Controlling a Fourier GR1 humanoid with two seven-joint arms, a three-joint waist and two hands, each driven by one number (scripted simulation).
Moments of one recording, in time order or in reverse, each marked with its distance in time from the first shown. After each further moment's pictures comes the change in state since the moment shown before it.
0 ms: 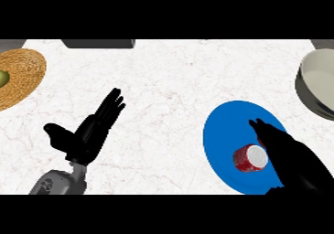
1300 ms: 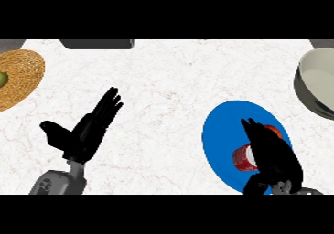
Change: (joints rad) left arm 0.018 -0.073 0.106 0.005 -0.078 -0.093 0.039; right arm 0.063 0.238 -0.056 0.212 0.311 0.068 -0.137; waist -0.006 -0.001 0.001
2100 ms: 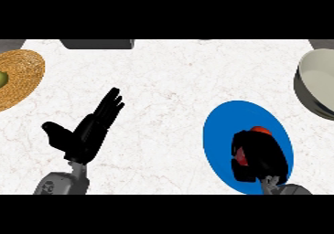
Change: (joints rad) left arm 0.017 -0.068 0.049 -0.025 -0.072 -0.046 0.034; right arm 0.020 0.108 -0.043 0.126 0.194 -0.057 -0.234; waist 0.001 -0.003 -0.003
